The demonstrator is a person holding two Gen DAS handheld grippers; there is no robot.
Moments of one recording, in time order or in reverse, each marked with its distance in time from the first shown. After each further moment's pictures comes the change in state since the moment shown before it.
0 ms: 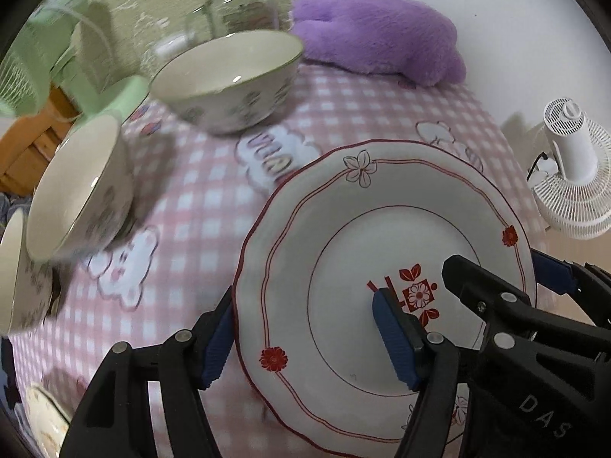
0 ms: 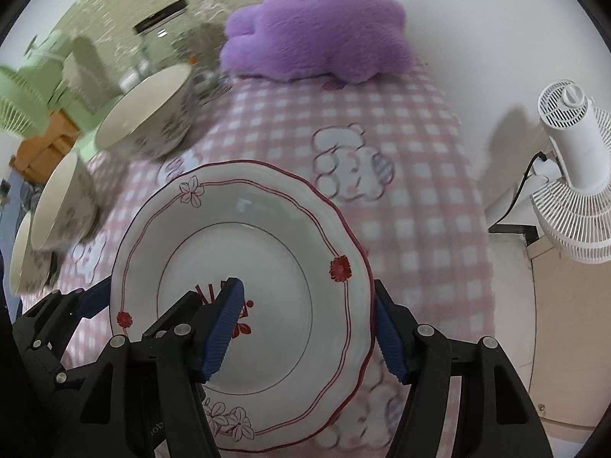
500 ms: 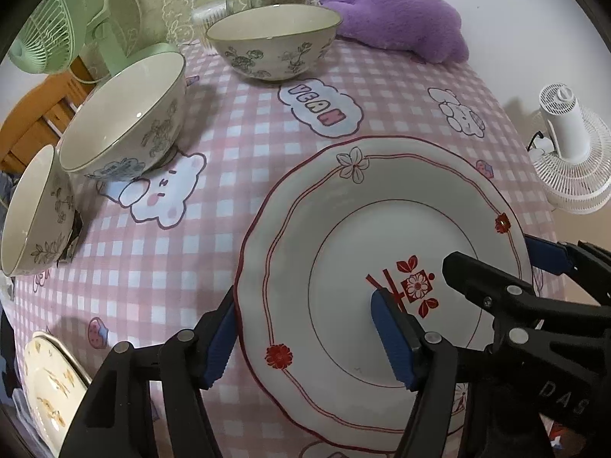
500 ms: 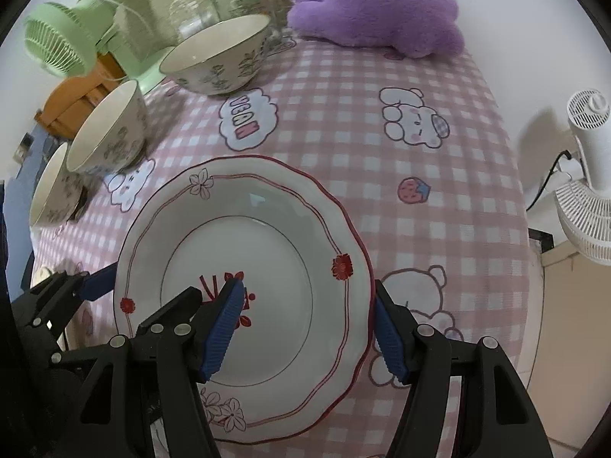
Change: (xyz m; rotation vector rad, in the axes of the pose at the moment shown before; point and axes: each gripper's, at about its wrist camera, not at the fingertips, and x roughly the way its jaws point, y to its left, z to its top) left arm -0.018 0.029 -0.045 -0.007 0.041 -0.011; right arm -0.011 0.034 -0.040 -0.114 0.075 0.073
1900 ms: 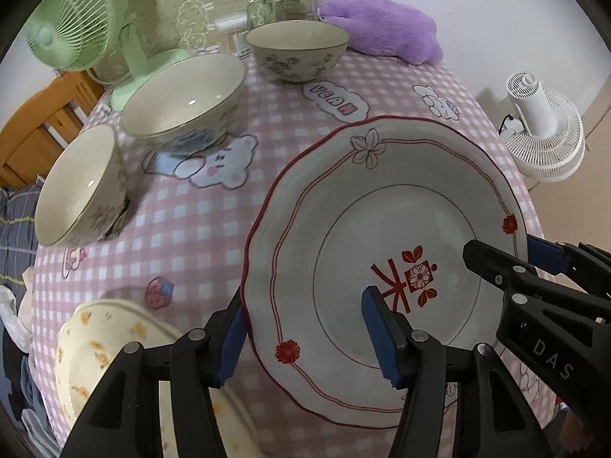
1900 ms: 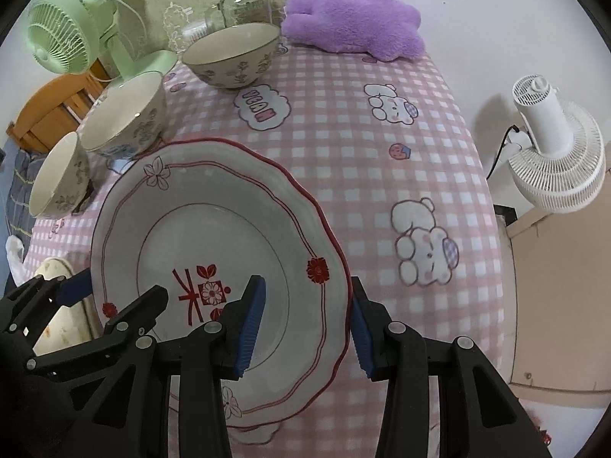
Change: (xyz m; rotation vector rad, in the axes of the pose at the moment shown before) left arm -0.052 0.057 -0.043 0.076 -0.010 -0.063; right arm -0.046 0.066 -0.047 0.101 -0.031 -0.170
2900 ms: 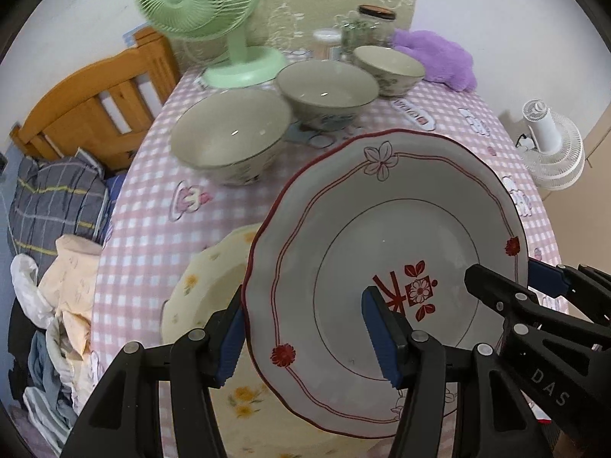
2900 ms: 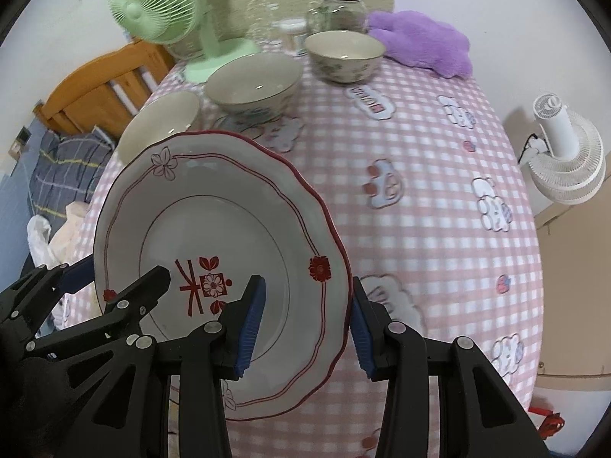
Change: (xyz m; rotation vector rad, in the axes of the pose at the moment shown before) left arm -0.077 0.121 -0.067 -0.068 -0.046 0.034; right arm -0.059 0.140 -0.050 -0.041 -0.004 0.045
